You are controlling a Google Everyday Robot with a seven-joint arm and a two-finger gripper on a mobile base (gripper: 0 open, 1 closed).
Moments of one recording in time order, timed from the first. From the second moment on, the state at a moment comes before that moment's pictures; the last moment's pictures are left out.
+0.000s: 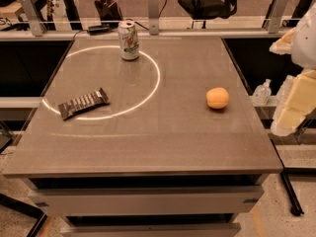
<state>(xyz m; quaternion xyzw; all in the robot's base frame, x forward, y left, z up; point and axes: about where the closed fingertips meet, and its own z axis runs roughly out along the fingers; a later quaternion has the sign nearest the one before) 0.438 -0.217 0.976 -0.60 0.78 -0.03 0.16</state>
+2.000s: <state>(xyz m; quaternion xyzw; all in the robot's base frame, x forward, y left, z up) 0.496 -0.176 0.923 -0.63 0.75 0.04 0.21</state>
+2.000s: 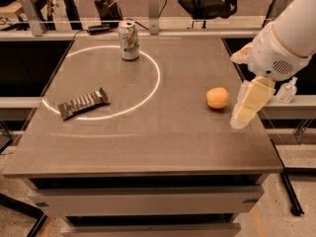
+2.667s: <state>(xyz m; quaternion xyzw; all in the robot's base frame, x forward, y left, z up) 0.521 -0.163 0.889 -0.64 0.74 0.05 0.20</state>
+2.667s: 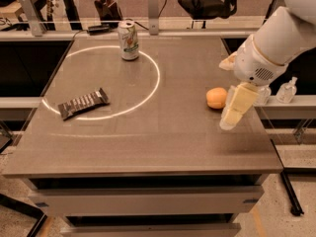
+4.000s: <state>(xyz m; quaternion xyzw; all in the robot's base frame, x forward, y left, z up) 0.564 -0.170 0.845 -0.65 0.73 0.06 0.20</state>
